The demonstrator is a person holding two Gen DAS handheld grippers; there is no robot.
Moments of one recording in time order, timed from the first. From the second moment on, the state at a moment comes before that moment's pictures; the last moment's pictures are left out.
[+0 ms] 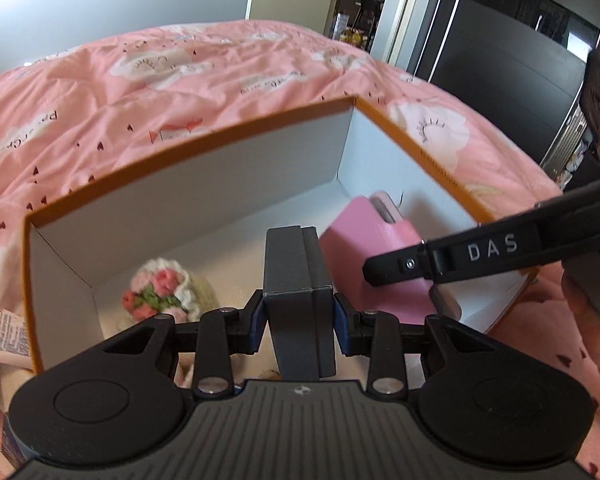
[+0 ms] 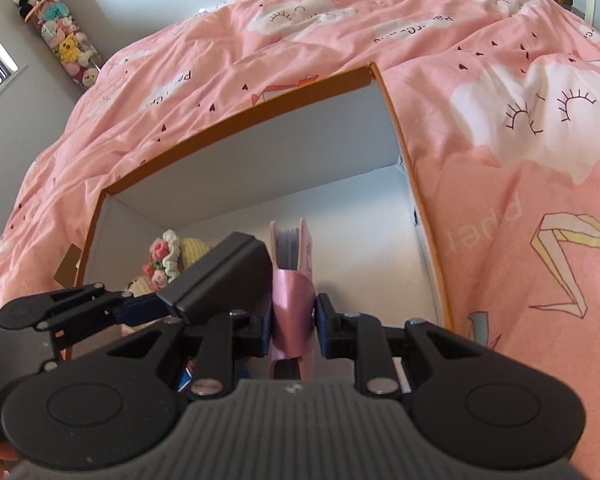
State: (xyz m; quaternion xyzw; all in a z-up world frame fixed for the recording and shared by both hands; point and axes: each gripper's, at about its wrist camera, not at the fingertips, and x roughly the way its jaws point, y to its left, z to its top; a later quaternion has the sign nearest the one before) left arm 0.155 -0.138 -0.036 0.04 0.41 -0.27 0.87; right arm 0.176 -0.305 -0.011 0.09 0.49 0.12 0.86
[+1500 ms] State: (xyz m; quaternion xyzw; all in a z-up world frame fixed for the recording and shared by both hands) left arm 0.159 -0.126 -0.066 -0.06 0.48 -0.33 0.81; right arm 0.174 -0.277 -0.004 0.05 0.48 0.13 0.86
